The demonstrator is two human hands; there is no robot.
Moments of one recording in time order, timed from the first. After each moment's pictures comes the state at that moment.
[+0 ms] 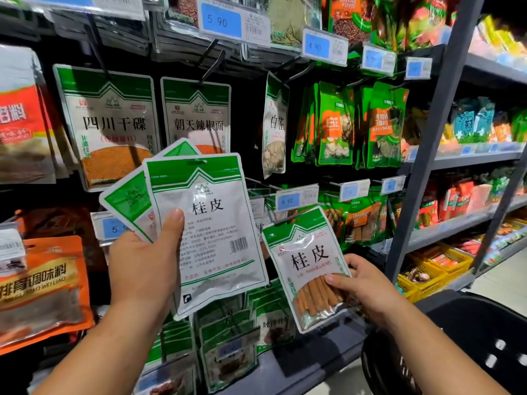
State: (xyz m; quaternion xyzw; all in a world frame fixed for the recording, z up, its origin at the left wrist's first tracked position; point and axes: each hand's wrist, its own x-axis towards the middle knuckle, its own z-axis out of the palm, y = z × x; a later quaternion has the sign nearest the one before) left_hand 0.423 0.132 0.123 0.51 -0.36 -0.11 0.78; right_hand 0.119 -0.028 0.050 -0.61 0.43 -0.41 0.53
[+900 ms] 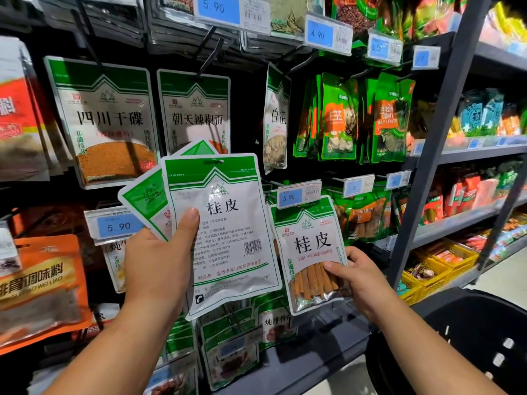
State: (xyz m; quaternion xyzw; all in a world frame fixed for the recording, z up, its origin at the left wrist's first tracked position) left_hand 0.413 0.119 0.116 0.48 -0.38 -0.15 0.77; right_hand 0.135 -0.052 0.031 -0.57 0.37 -0.48 0.56
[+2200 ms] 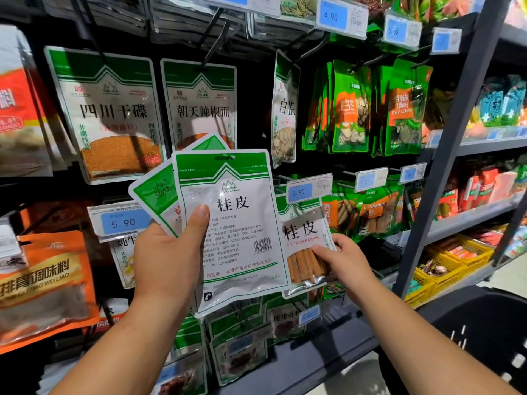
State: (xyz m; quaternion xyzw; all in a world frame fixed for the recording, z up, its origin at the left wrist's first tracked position) left_hand 0.409 0.120 0.121 0.50 -0.38 -0.17 0.76; right_hand 0.184 -0.066 0.041 -0.61 0.47 -0.46 0.45
